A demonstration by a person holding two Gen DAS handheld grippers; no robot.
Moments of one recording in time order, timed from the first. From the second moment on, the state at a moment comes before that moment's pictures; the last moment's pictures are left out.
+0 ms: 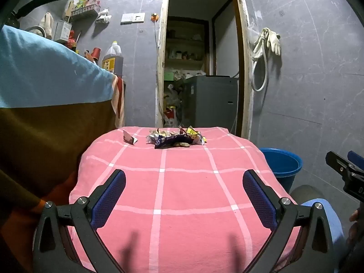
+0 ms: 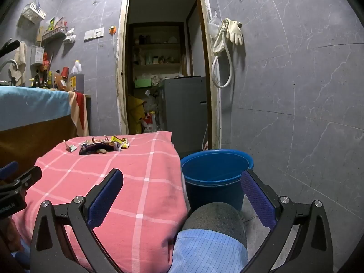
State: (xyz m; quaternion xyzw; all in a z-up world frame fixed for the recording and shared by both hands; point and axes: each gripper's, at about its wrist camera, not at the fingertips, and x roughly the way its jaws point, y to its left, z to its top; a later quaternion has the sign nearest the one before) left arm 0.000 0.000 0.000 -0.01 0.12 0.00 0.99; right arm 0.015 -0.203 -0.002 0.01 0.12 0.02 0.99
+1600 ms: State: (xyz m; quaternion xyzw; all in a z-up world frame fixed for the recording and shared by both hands) left arm 0.009 0.002 -0.009 -0.01 0.14 -0.01 0.99; right arm 0.017 -0.203 -0.005 0.01 0.12 0.02 0.99
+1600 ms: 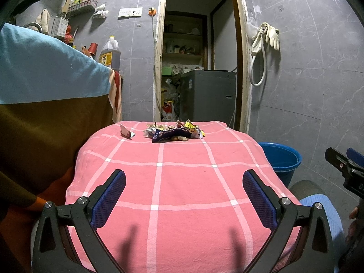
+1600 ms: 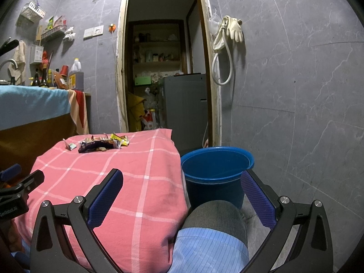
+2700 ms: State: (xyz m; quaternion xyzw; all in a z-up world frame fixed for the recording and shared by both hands) left arm 0.010 -0.001 -0.011 -0.01 0.14 -0.01 0.99; right arm 0.019 -0.204 -0.007 0.02 0.12 0.02 0.99
